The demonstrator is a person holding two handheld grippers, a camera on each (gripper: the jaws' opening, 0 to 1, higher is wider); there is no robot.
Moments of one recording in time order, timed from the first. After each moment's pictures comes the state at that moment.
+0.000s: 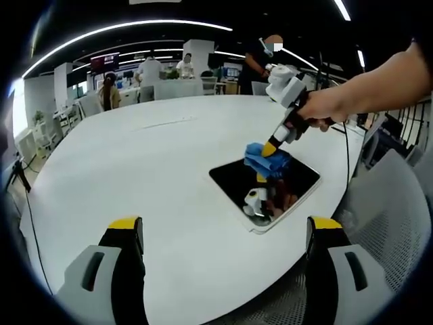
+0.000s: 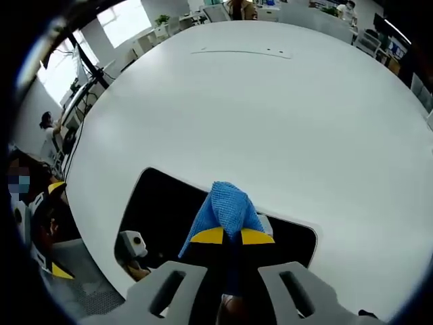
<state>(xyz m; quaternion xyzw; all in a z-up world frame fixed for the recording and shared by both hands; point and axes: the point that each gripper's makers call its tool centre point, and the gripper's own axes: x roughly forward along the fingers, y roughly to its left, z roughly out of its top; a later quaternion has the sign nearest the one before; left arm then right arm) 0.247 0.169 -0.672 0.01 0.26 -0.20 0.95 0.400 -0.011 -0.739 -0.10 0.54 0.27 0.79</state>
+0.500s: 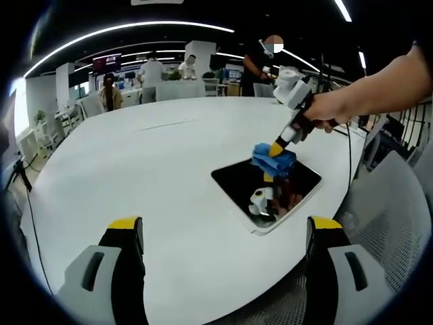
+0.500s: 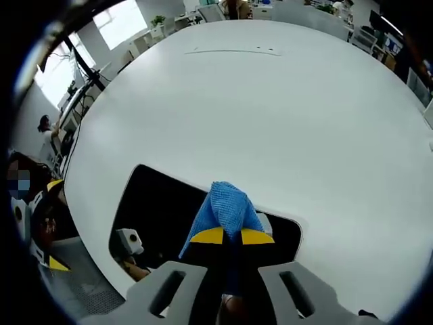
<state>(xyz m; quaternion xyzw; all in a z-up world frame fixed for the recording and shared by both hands) 0.247 0.170 -0.669 0.01 0.25 -0.20 0.95 0.397 -0.031 -0.735 -0.09 0.54 0.26 0.79</state>
